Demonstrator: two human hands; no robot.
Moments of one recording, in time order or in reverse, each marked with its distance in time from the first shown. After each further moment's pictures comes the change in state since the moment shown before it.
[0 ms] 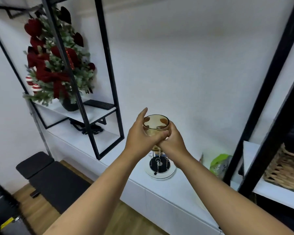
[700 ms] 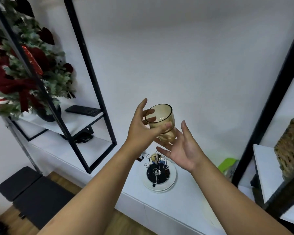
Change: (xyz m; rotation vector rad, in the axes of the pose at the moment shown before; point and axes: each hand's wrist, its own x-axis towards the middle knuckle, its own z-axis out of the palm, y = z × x) left_hand 0.144 -0.031 0.054 -0.203 -0.113 0.006; right_hand 0.125 0.076 -0.065 0.826 -0.149 0.409
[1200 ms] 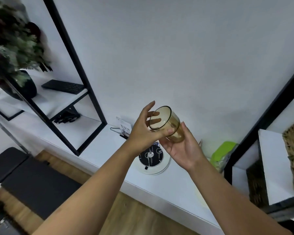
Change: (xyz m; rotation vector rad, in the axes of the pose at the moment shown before) left_hand 0.040 -0.114 0.045 -0.038 -0.204 -0.158; right_hand 0.049 0.036 -0.088 0.264 0.156 0.021
